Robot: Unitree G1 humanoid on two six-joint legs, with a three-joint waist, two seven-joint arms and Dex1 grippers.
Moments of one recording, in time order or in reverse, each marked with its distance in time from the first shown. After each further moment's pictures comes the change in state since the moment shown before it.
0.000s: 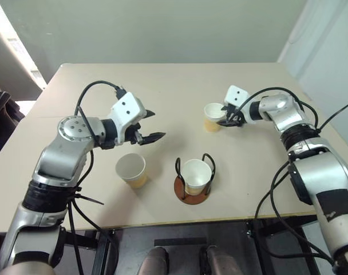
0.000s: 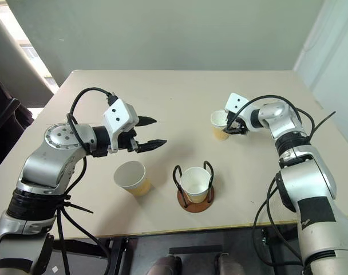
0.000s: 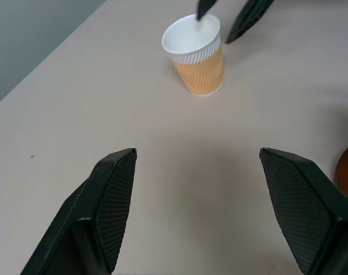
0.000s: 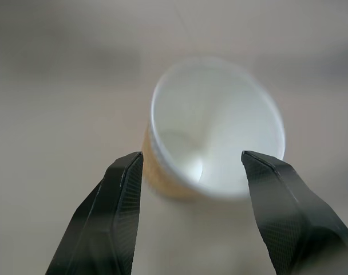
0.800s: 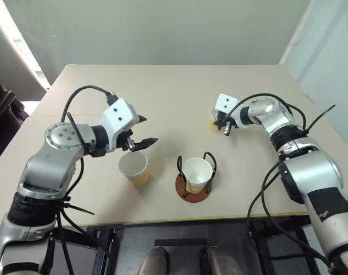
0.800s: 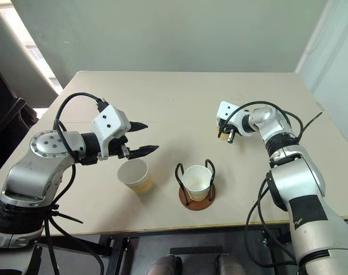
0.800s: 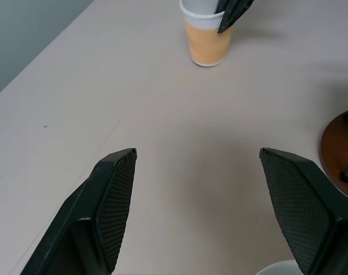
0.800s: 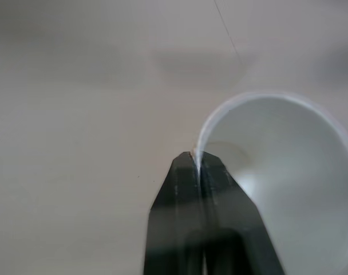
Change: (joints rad) left arm 0.095 0.057 0.068 -0.116 -0.006 0.074 0.017; right arm -0.005 0.062 -0.008 0.065 -0.114 0.002 -0.015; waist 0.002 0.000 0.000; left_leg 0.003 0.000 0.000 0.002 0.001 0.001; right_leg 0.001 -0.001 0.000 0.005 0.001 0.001
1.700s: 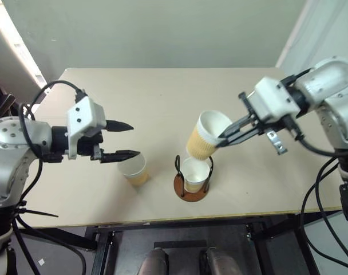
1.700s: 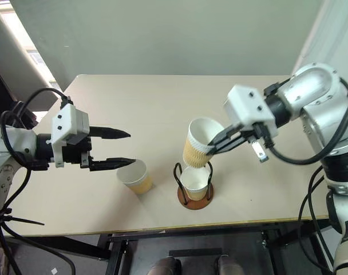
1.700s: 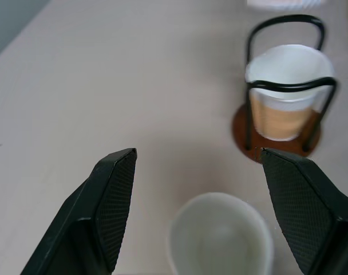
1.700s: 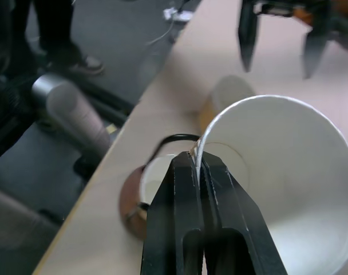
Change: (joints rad) left arm 0.133 0.226 0.193 -0.055 -0.241 -0.034 -0.323; right arm 0.260 -0.431 -0.007 -1.439 0.707 0.527 0.647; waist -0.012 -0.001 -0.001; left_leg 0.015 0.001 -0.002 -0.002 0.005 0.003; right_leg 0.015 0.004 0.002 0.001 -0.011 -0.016
